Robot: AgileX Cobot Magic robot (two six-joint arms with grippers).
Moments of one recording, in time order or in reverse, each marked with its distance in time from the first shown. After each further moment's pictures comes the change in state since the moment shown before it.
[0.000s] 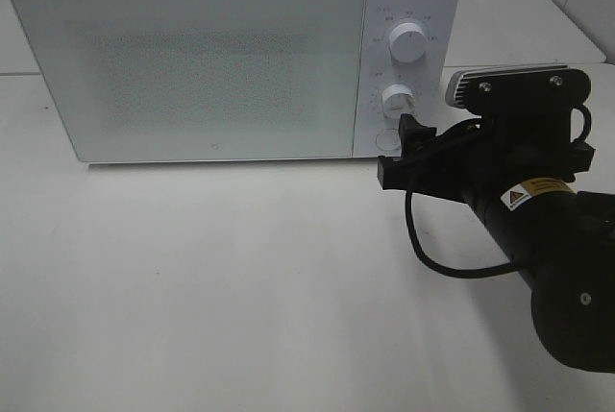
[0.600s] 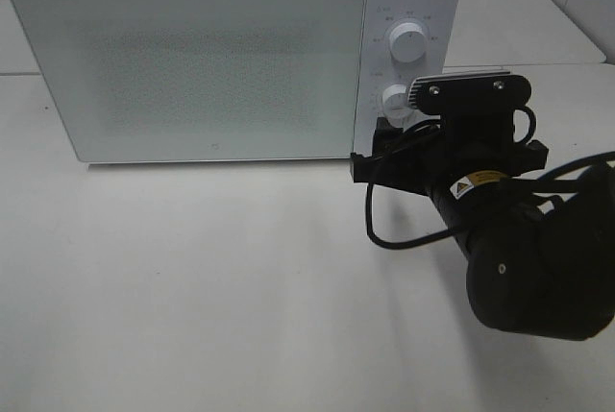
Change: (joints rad) left arm 0.000 0.000 0.000 0.000 0.000 0.000; right arm -0.037 0.170 -0.131 -0.004 -0.004 0.025
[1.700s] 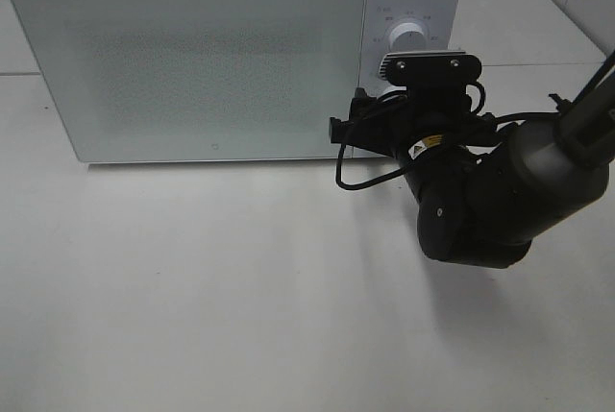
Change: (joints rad) left arm 0.000 0.000 0.000 0.000 0.000 0.000; right arm -0.142 0.210 -0.241 -0.172 0.002 0.073
